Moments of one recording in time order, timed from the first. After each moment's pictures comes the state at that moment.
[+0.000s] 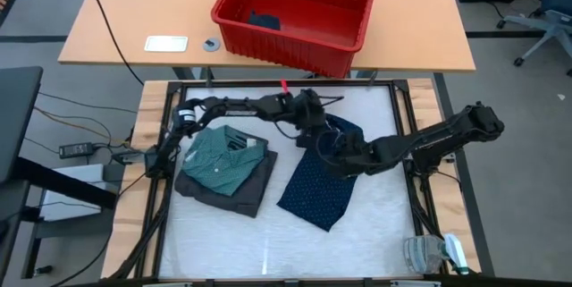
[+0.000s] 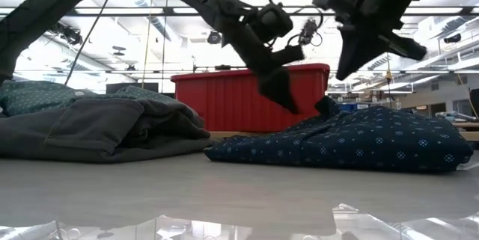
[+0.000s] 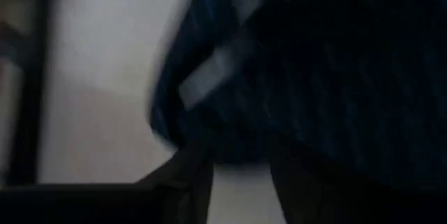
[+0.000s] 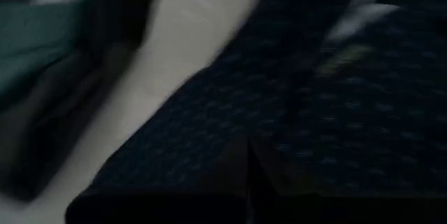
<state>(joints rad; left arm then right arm) 0.28 2.18 1.75 -0.41 0.02 0.49 0.24 1.39 0.96 -0.73 0.46 1.45</state>
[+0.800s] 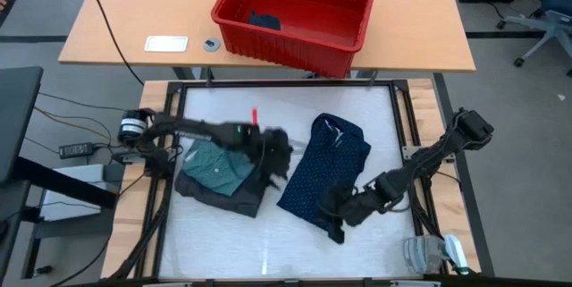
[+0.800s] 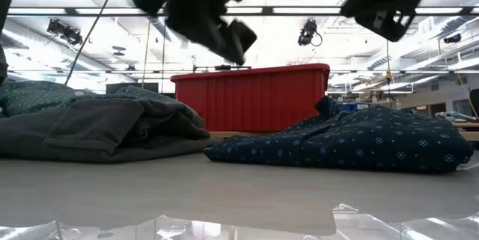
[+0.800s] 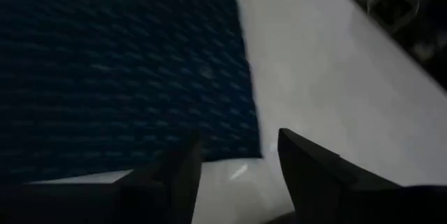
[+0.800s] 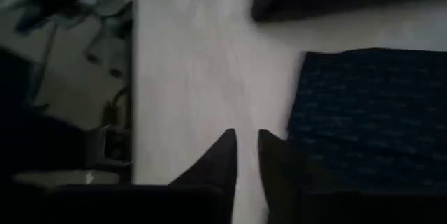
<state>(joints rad) 0.00 1.72 1.24 -0.47 0.44 0.43 0.56 1.54 0.96 -0.16 0.28 0.78</state>
